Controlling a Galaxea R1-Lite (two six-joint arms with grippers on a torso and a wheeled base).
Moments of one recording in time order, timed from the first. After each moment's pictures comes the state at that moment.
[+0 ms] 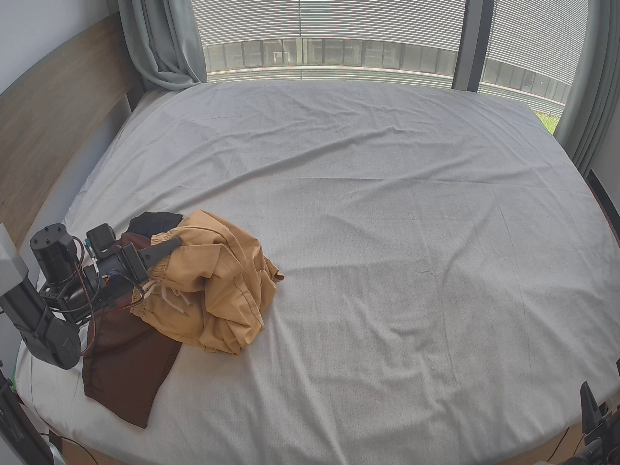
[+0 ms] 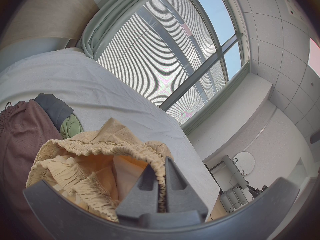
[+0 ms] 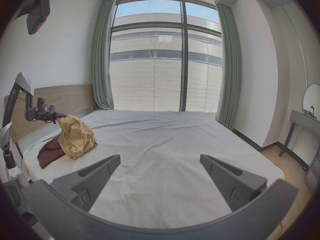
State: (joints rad) left arm 0.01 1.93 -0.48 -1.45 -0.72 -0.61; right arm -0.02 0.02 -0.02 0.00 -0.01 -0.03
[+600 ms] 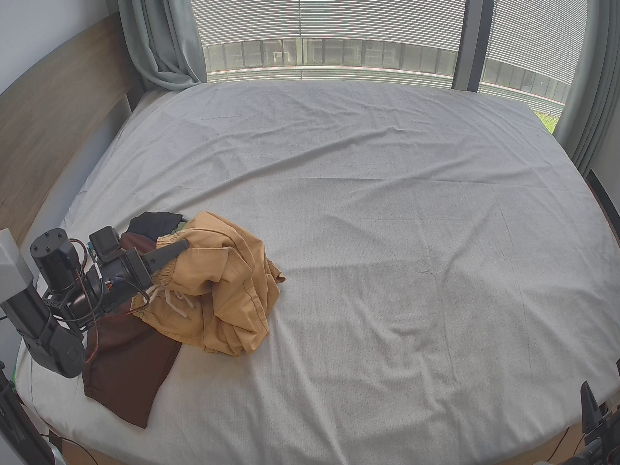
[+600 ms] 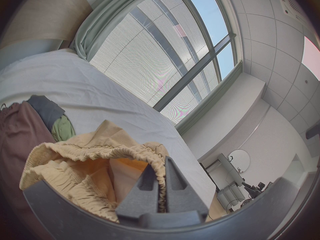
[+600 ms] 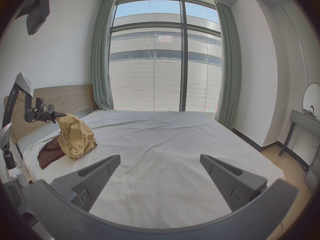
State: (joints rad) left arm -0.04 1.94 -0.43 -1.55 -0.73 -0.64; right arm -0.02 0.02 -0.02 0.00 -0.01 -0.02
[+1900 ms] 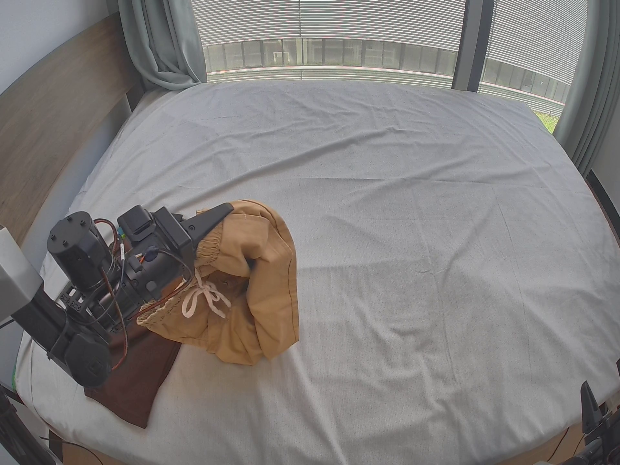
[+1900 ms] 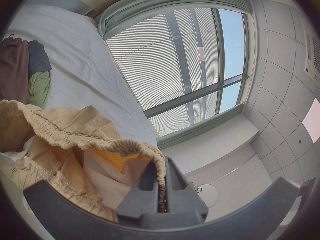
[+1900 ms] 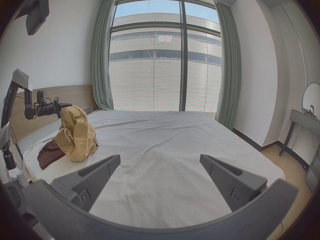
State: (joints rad) left arm -0.34 1.88 -0.52 -1.55 -0.40 -1.08; right arm -0.02 0.02 -0.02 0.00 -0.01 -0.02
